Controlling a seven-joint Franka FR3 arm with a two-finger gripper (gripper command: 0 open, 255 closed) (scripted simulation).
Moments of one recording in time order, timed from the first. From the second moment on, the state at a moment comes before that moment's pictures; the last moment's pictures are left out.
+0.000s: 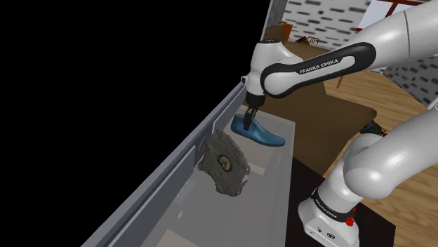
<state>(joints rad) 0.12 -0.39 0.01 -2.57 -0.11 2.17 -0.20</state>
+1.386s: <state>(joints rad) 0.13 -0.44 0.01 -2.49 -0.10 2.03 -0.21</state>
